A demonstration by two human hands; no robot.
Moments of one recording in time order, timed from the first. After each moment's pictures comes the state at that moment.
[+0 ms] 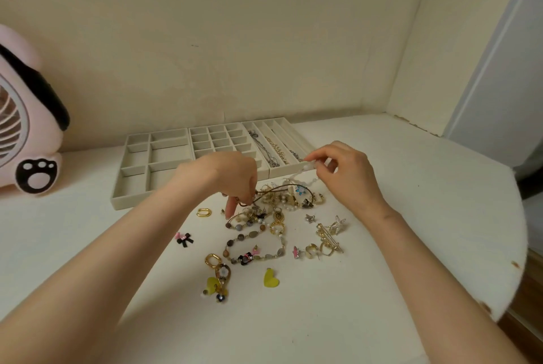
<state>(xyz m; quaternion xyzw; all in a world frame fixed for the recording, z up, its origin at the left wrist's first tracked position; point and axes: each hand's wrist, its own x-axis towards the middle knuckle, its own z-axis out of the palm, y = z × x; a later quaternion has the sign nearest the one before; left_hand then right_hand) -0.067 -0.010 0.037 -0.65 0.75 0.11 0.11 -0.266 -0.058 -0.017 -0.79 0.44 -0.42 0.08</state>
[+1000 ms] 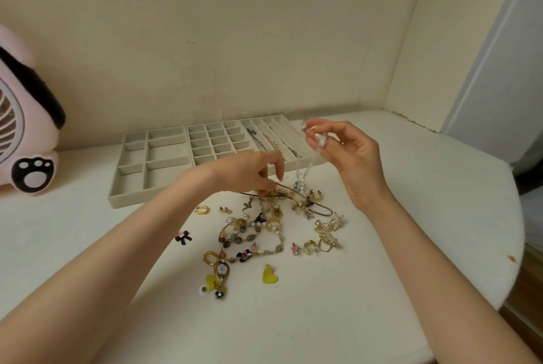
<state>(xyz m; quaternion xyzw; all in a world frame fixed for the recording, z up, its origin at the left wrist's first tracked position) -0.071 -0.022 0.021 -0.57 0.80 0.19 -0.07 -0.266 -0.052 -0.004 -0.63 0.21 -0.59 0.46</state>
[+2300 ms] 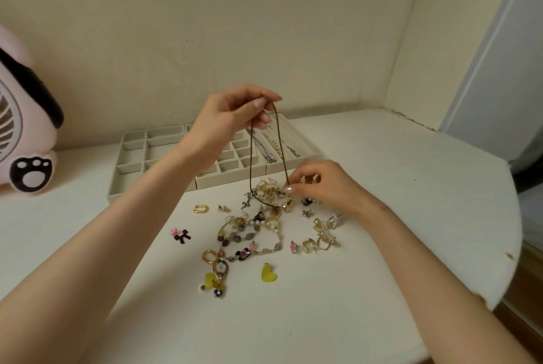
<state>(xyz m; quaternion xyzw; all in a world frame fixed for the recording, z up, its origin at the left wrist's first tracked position) -0.062 -0.016 0.054 -0.37 0.66 0.35 -0.56 -0.258 -0.046 -0.015 -0.80 0.40 -0.27 0.34</state>
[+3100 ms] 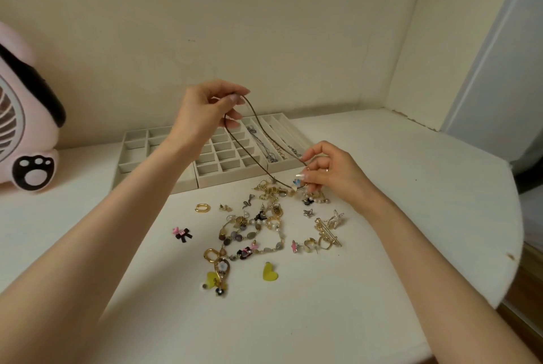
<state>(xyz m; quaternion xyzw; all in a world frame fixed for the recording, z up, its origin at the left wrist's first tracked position) -0.038 -0.025 0.056 -0.51 0.58 0.23 -0.59 -0.266 -0.051 -0.013 -0.72 0.40 -0.37 0.44</state>
